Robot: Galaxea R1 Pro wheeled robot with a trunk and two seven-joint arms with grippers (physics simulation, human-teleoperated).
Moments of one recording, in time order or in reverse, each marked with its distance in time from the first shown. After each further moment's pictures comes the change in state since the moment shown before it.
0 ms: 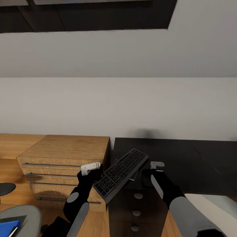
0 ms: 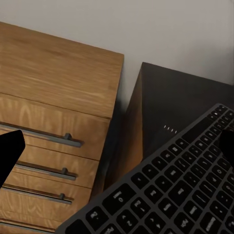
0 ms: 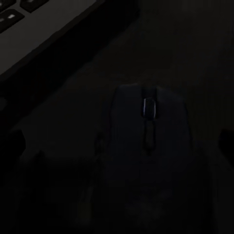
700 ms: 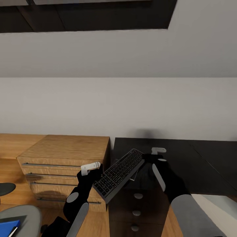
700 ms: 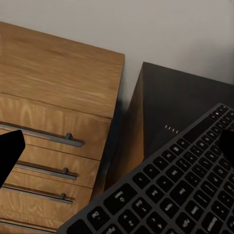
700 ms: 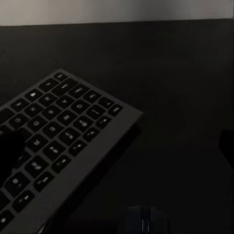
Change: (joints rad) left arm 0.000 0.001 0.001 0.001 0.000 0.000 0.000; right arm 0.017 -0.005 -0.002 -0.305 -0.001 0.042 -0.002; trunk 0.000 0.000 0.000
